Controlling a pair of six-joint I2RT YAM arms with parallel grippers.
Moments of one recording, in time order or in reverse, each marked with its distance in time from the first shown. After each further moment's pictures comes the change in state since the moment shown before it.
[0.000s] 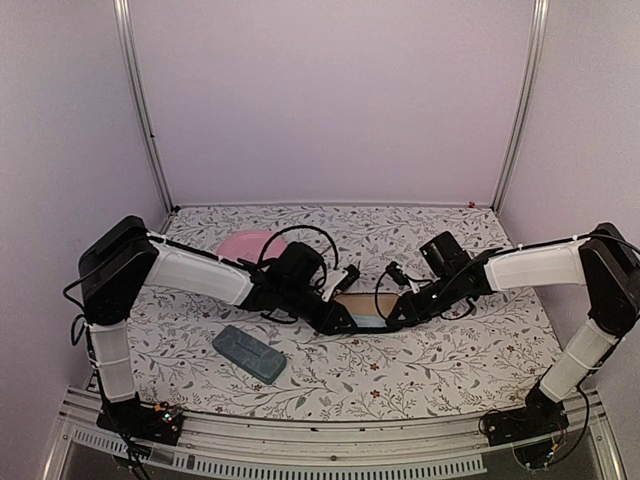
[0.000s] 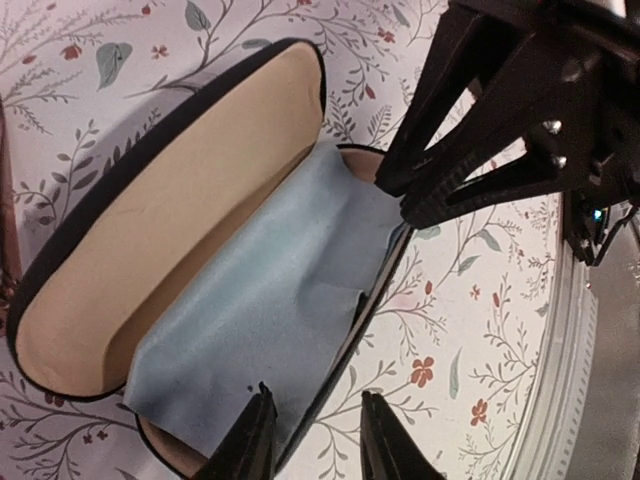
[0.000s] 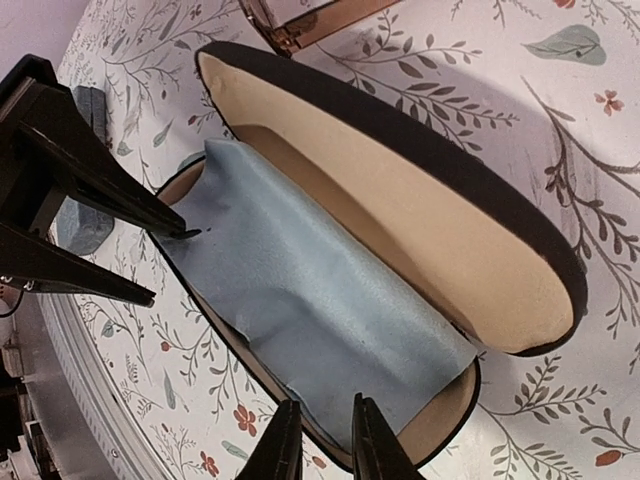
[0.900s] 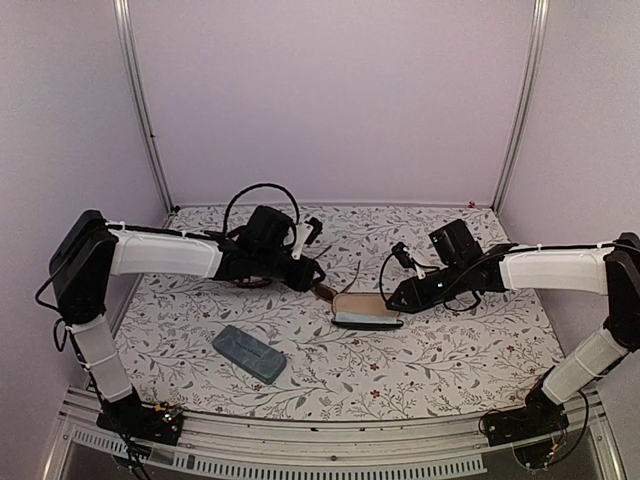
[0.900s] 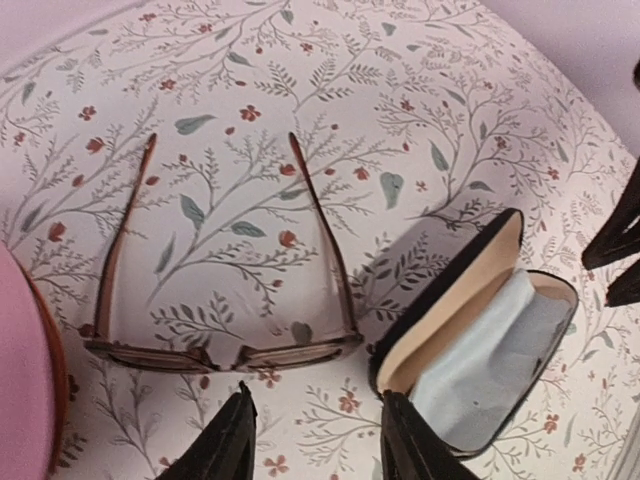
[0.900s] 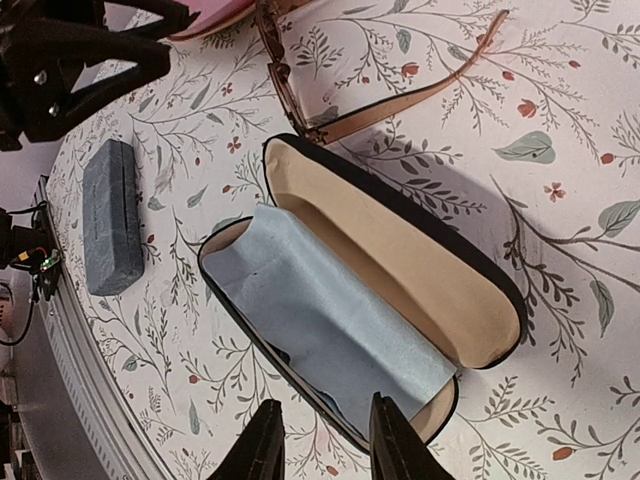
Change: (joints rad) left arm 0.146 -0.158 0.008 -0.084 -0.308 0.085; right arm 0.000 -0.122 0.000 0.030 0.063 0.028
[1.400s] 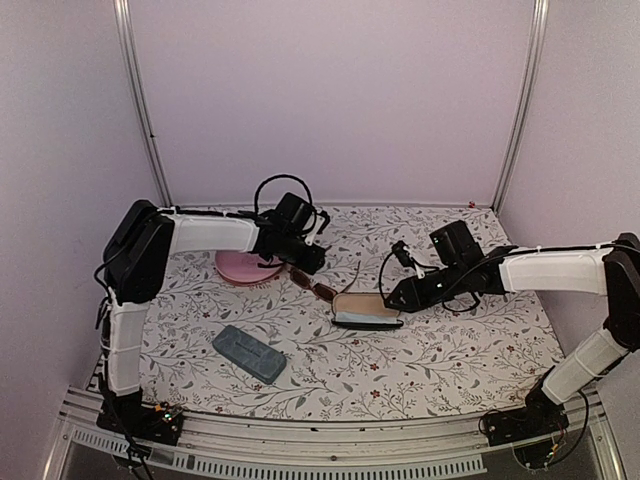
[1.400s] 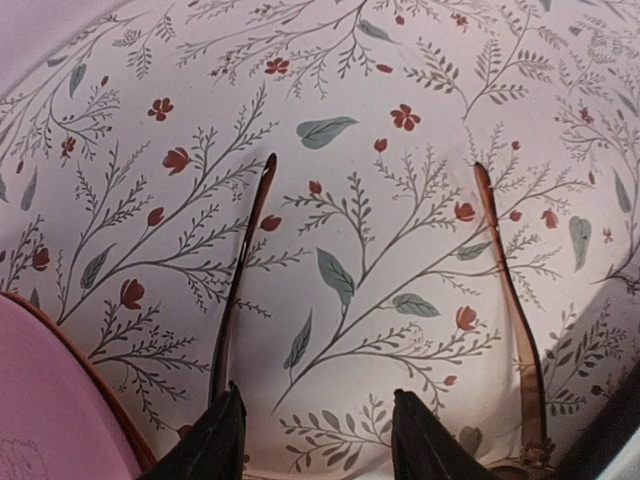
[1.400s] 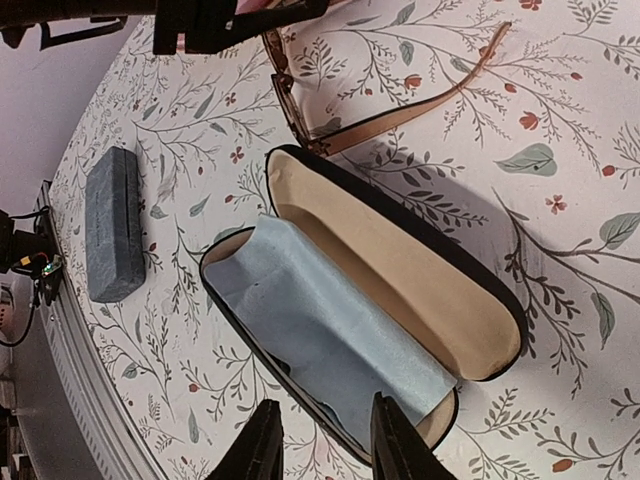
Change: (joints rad) left arm 0.082 0.339 0.422 -0.235 -0.166 0.114; right arm 0.000 0.000 -0.018 0.062 -0.001 0.009
